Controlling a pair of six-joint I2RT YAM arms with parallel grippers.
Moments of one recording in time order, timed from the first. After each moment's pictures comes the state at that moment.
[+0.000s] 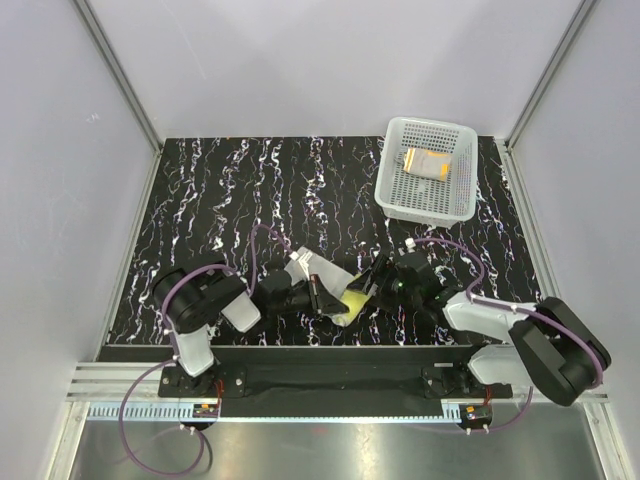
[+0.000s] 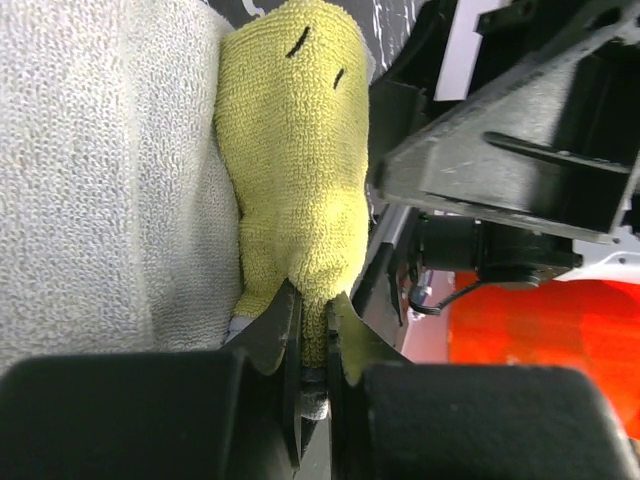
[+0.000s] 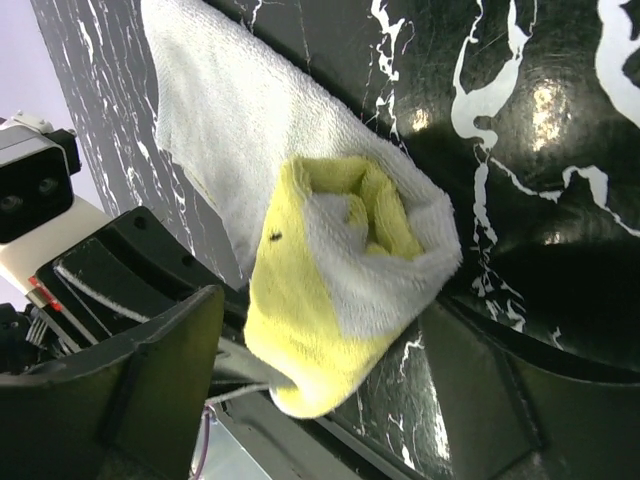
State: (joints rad) left arm -0.82 1.79 0.31 1.15 0.44 -1.11; right arm 0.63 1.25 0.35 0.25 -0.20 1.11
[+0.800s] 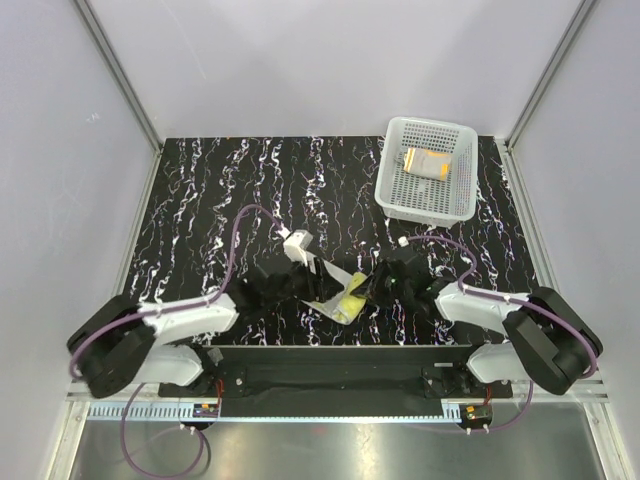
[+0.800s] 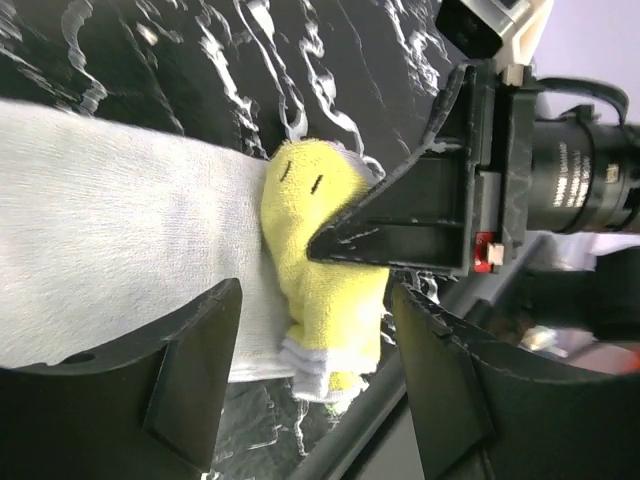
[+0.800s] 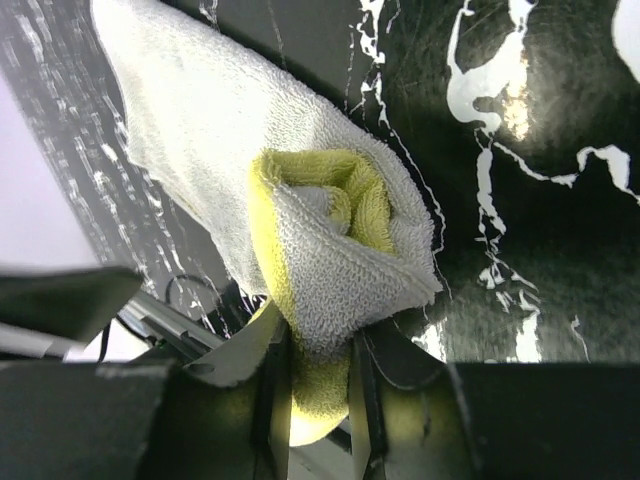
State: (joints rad) left arm -0.84 1.30 0.46 0.41 0.15 -0.74; right arm 0.66 1.34 0.44 0.15 -0.18 1.15
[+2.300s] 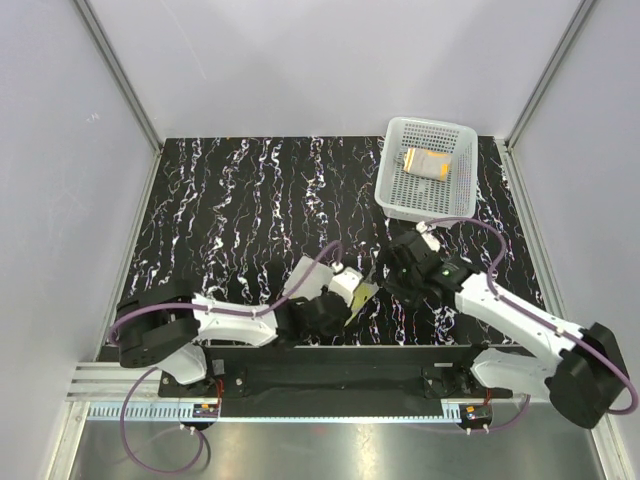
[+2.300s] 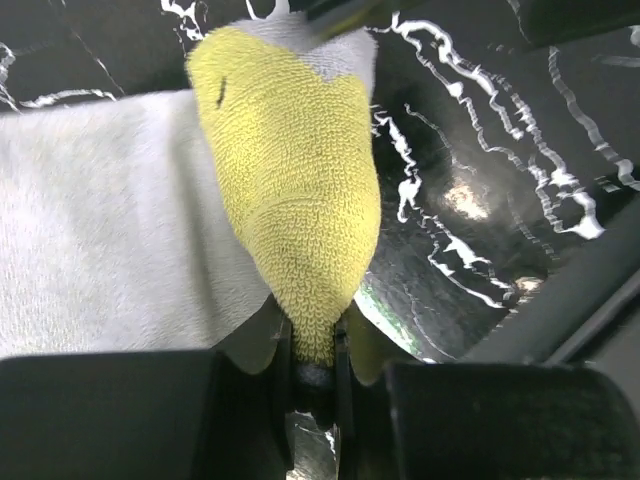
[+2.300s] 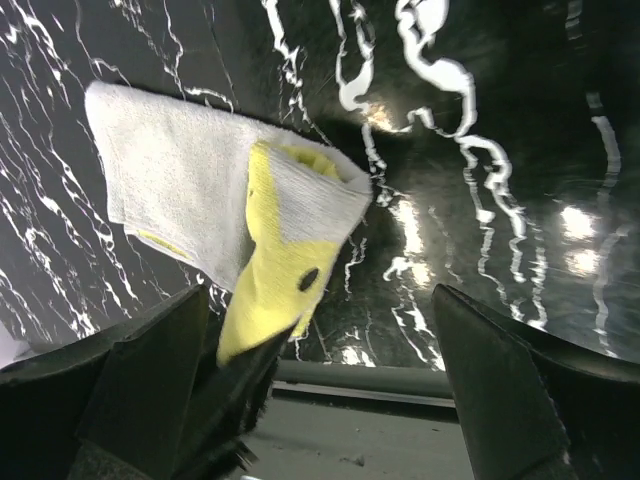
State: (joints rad) left arm -1.27 1.54 0.64 0.21 -0.38 -0.46; right arm 0.70 1.13 0.75 -0.57 0.10 1.10
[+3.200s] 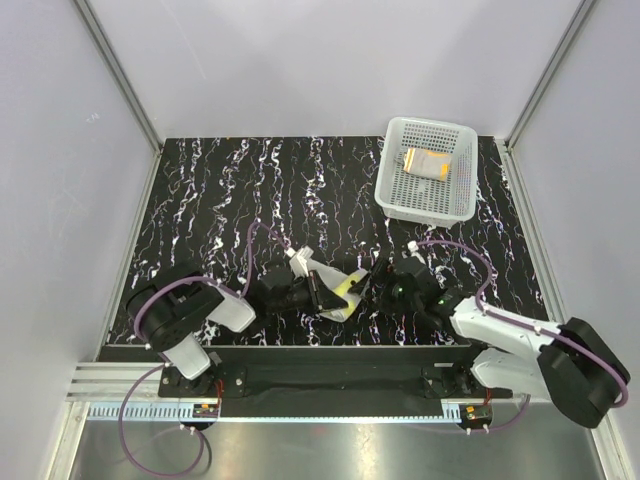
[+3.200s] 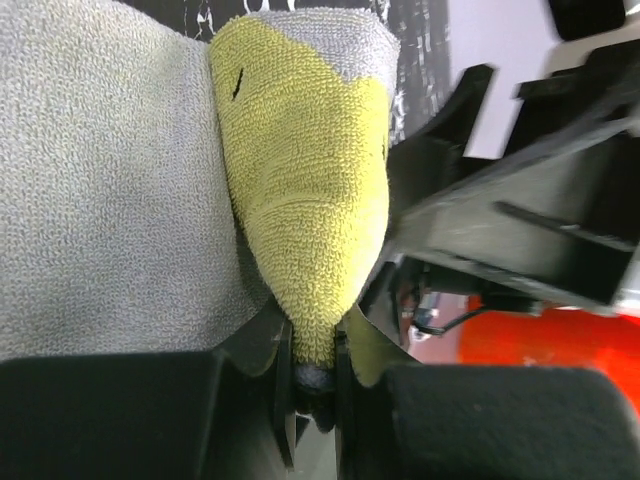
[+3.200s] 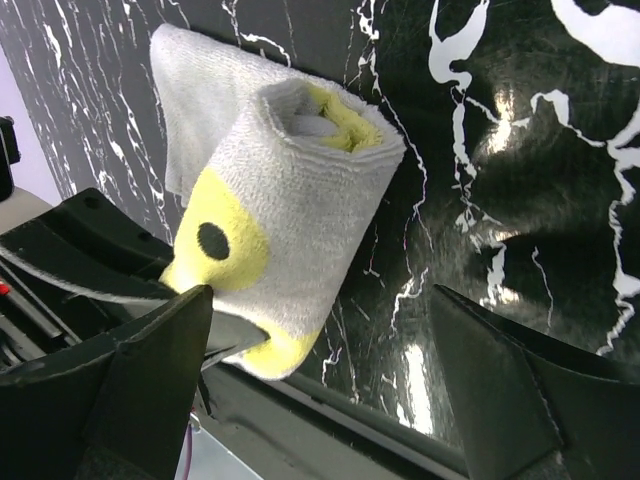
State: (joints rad) left arm -0.84 1.63 0.33 0.93 0.36 -1.10; right arm 0.73 1.10 0.40 0.00 -0.04 1.14
